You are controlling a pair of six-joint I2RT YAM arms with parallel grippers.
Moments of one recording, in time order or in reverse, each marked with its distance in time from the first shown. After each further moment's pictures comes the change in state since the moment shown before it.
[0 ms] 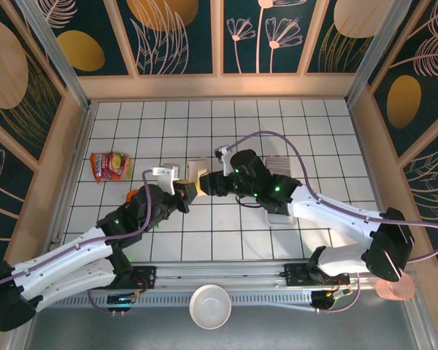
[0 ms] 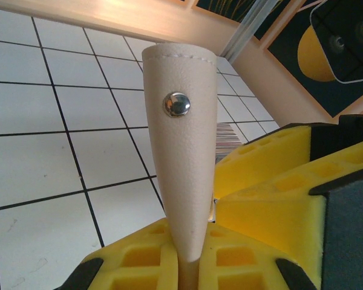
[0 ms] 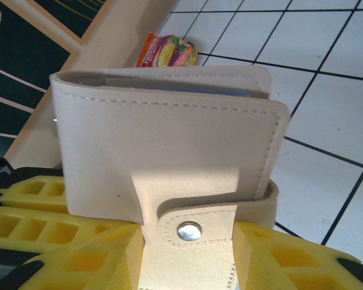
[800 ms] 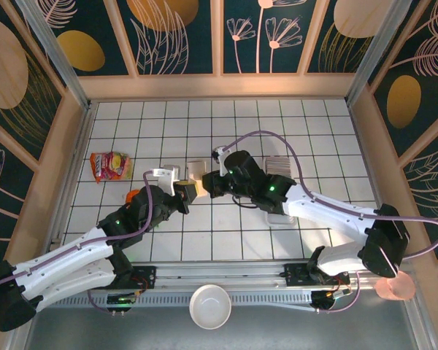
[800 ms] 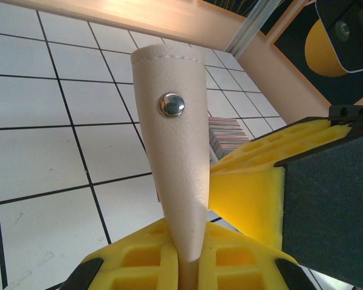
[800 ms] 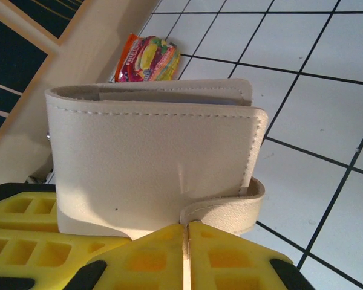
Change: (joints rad) left arm 0.002 0.000 -0.019 0.003 -0.002 0.000; right arm 0.027 0.046 0.034 -0.023 0.090 0.000
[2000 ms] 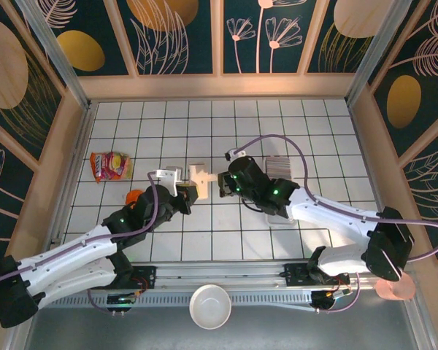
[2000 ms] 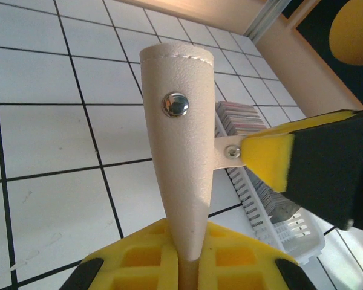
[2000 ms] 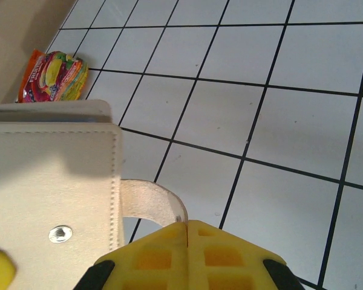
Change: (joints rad) left arm 0.000 0.058 -0.001 -0.024 -0.013 -0.048; right arm -0.016 -0.047 -0.087 -0.048 0.227 0.008
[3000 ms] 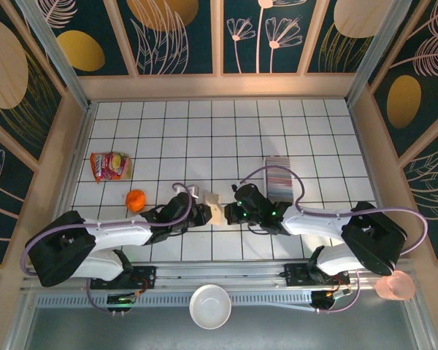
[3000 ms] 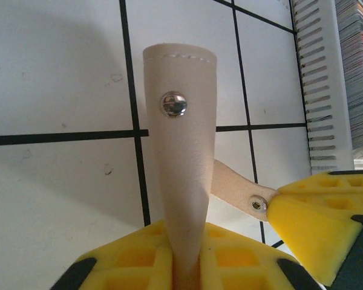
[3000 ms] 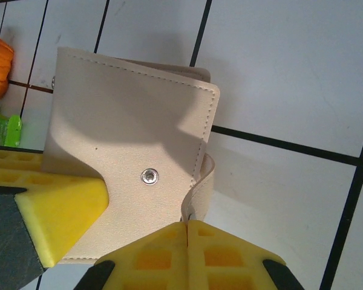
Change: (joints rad) left arm -0.002 0.463 -0.142 0.315 0.206 -0.336; right arm 0.000 0.071 -0.388 0.300 -0.216 0.179
